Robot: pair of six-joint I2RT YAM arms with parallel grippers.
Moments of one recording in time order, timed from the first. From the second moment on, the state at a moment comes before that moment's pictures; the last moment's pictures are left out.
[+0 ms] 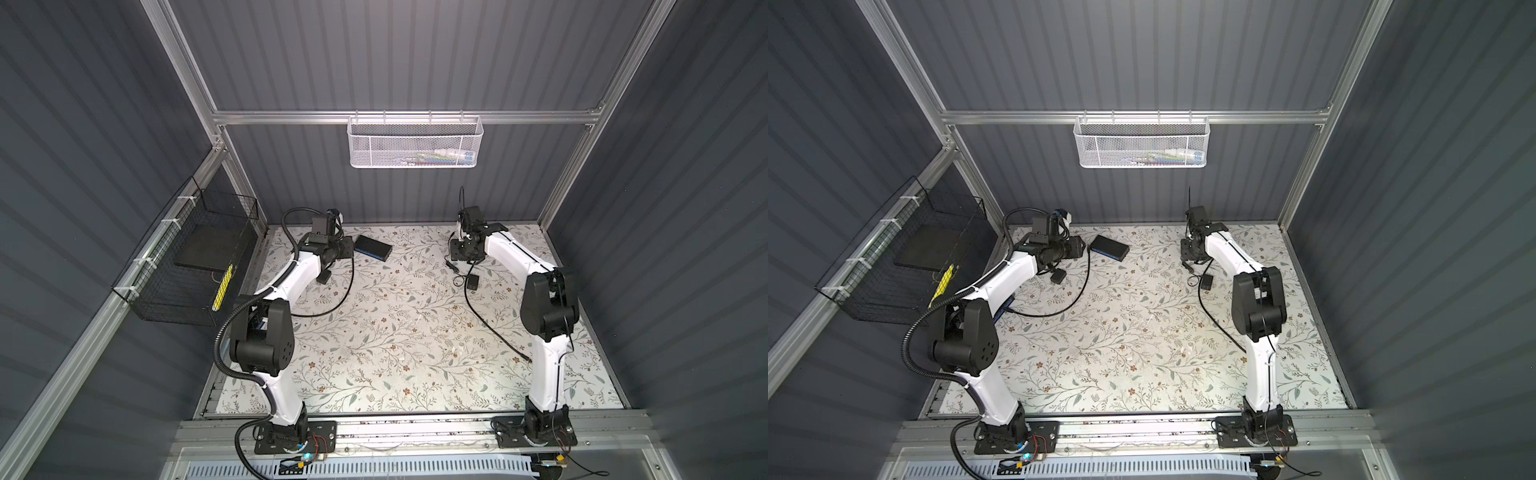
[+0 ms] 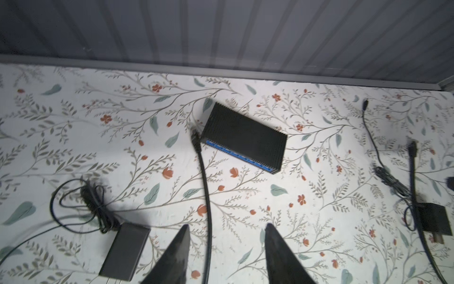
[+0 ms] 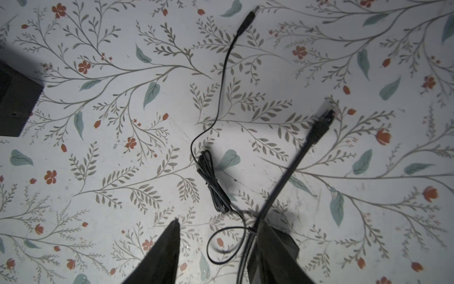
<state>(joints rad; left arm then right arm) -0.23 1.84 1.49 -0.34 0.11 -0.17 0.28 2.15 1.85 -0.74 0.05 0.20</state>
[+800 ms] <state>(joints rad) -0.24 2.45 2.16 -0.39 0.21 -0.13 0.42 2.10 1.71 -0.60 -0.08 0.32</state>
